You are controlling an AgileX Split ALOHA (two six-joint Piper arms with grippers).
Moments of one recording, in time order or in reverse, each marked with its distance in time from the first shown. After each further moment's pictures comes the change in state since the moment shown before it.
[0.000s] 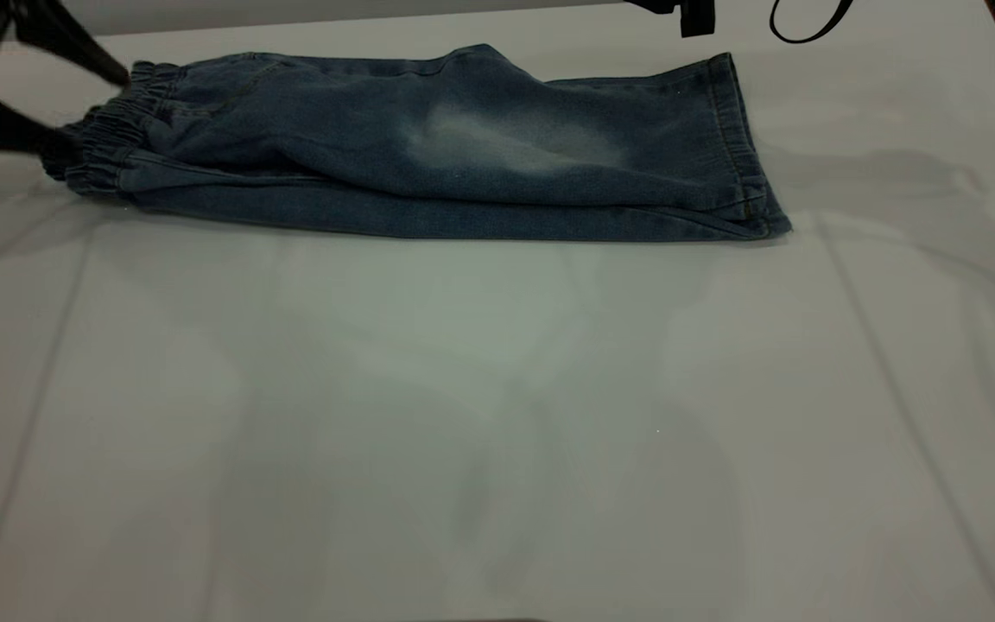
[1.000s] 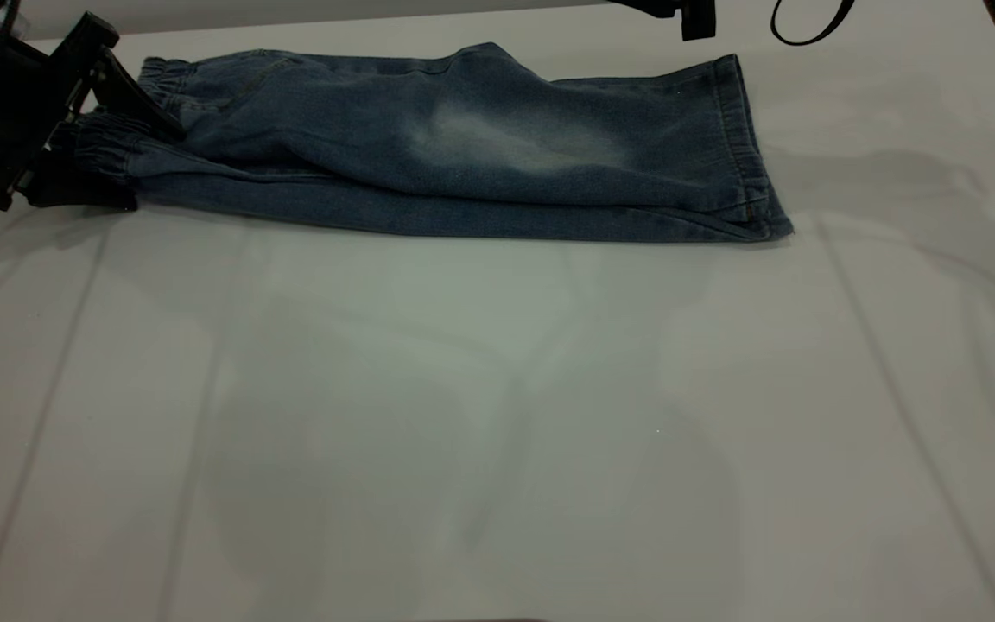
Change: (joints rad) left arm -0.052 0.117 -0.004 -0.108 -0.159 -0.025; right arm 0.000 0.000 0.000 -0.015 0.000 -0.001
